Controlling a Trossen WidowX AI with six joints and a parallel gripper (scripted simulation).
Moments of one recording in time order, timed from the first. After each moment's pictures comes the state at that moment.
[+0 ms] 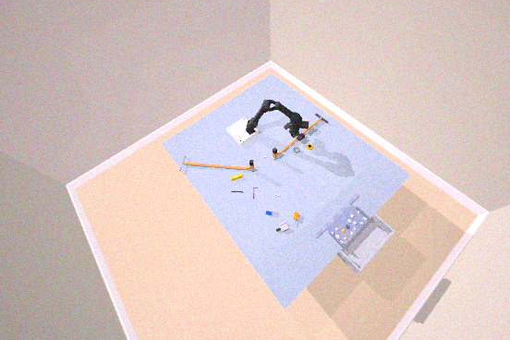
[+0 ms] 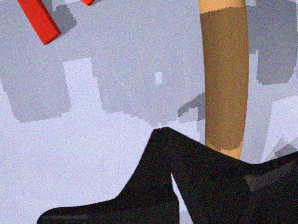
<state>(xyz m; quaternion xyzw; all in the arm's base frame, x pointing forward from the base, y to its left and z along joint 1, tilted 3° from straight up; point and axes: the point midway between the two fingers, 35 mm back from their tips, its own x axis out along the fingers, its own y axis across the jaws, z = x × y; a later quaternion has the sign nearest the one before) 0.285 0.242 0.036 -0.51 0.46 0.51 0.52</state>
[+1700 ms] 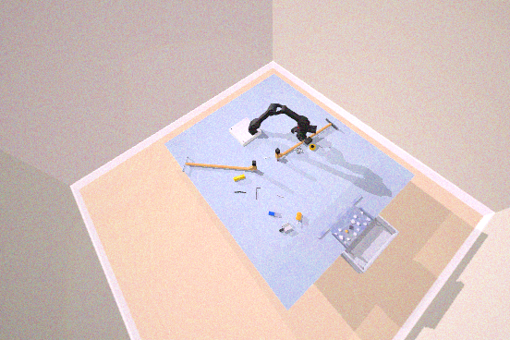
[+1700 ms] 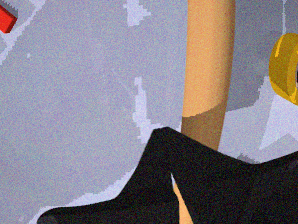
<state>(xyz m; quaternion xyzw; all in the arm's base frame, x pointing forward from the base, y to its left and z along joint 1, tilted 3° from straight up) 0.335 0.244 0.041 -0.51 0.46 0.51 0.52</state>
